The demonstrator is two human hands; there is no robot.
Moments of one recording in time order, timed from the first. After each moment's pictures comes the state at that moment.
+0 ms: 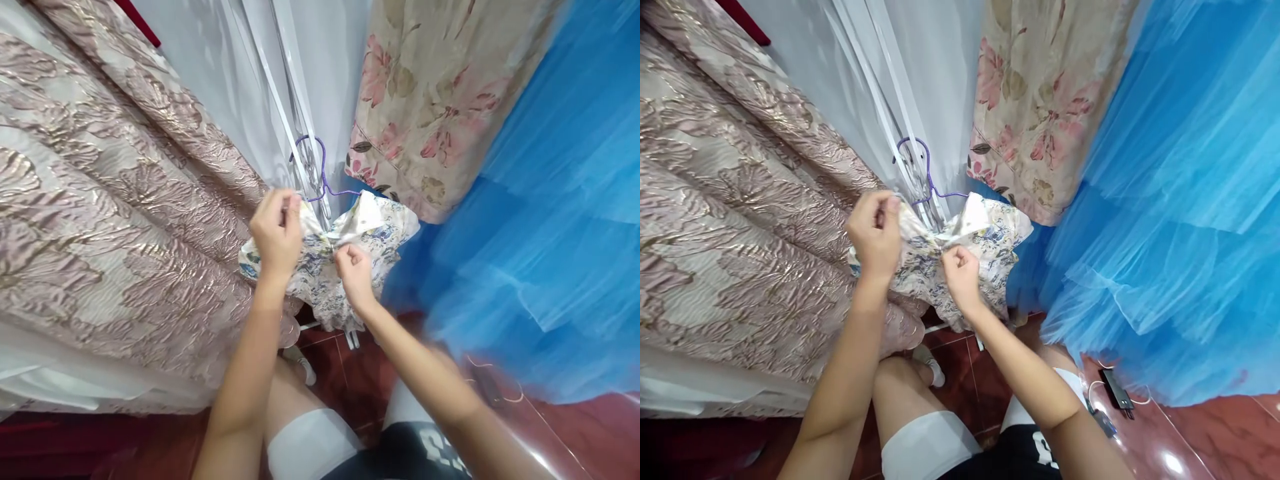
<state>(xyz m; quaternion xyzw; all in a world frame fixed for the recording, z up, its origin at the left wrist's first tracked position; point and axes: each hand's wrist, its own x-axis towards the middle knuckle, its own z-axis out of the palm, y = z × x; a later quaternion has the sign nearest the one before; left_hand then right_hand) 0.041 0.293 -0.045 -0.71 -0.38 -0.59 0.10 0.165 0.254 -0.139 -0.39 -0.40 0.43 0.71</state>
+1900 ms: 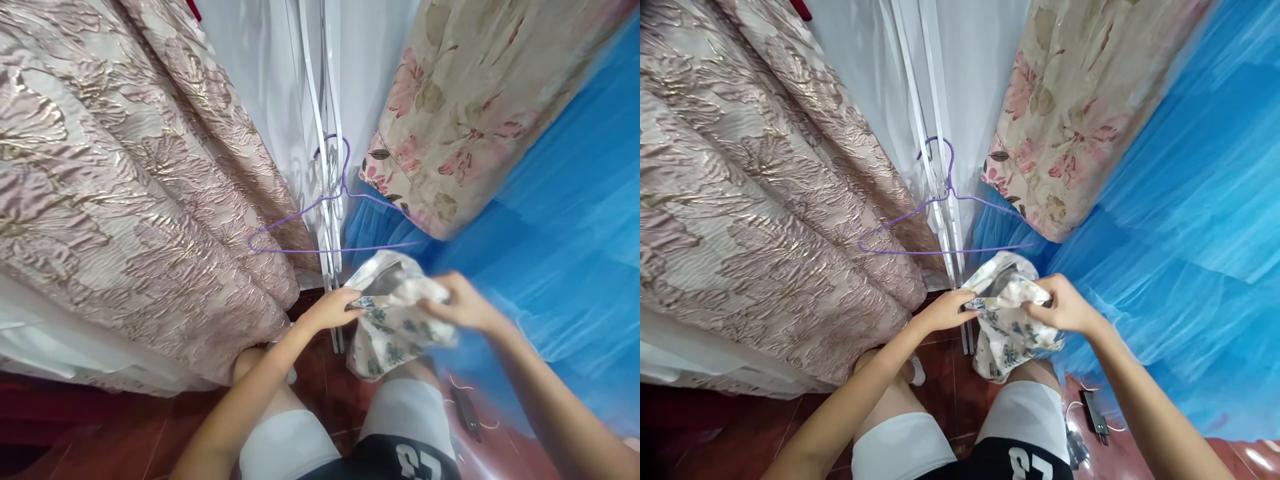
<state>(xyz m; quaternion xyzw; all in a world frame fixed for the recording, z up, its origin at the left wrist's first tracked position) 0.067 0.256 -0.219 -0.89 -0.30 -0.20 -0.26 0.351 0.191 -0.107 -0.48 -0.75 0.33 0.32</state>
